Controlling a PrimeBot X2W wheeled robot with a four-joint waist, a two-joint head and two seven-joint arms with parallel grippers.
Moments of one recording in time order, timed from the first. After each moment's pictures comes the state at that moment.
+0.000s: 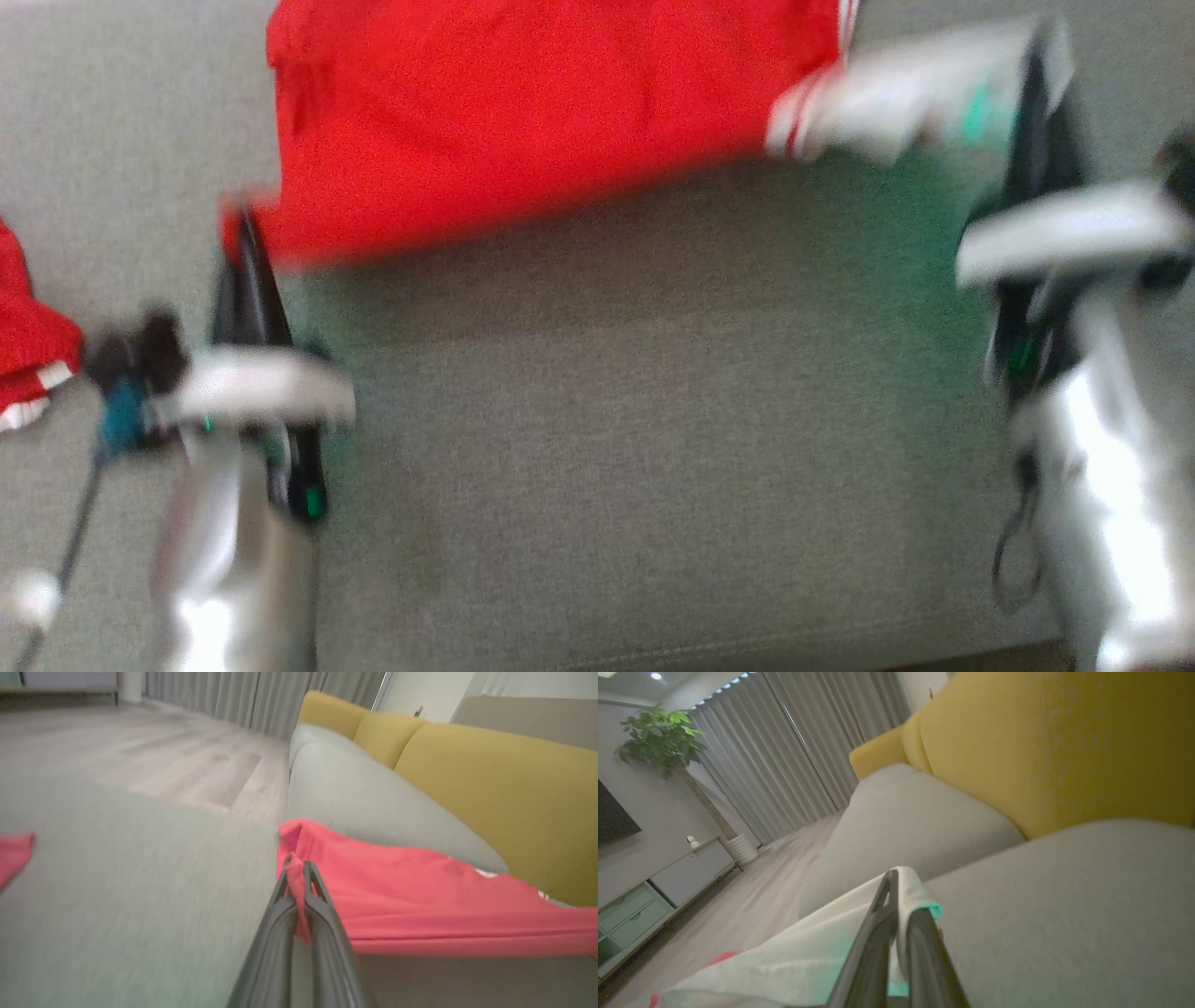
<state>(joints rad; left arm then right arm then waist) -0.54 0.02 0.10 0.61 -0.27 -0.12 -0.26 -0.68 -0.14 0.06 0.63 0.52 0.13 -0.25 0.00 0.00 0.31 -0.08</state>
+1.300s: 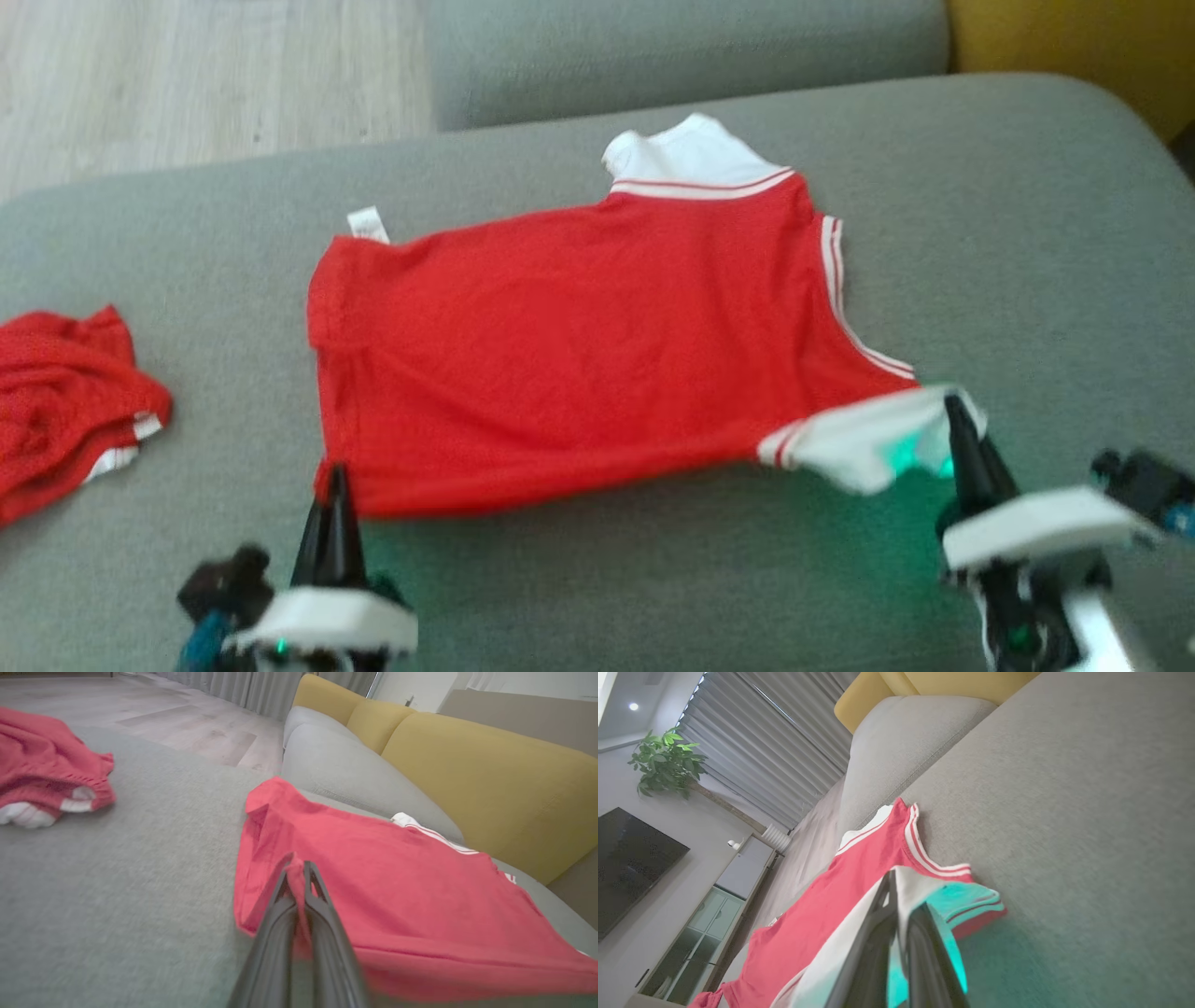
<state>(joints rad) -0.05 0.04 -0.12 0.44 -0.46 -0.06 -0.26 -0.03 -0.10 0.07 0.28 0.83 0.13 0.00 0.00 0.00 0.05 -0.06</state>
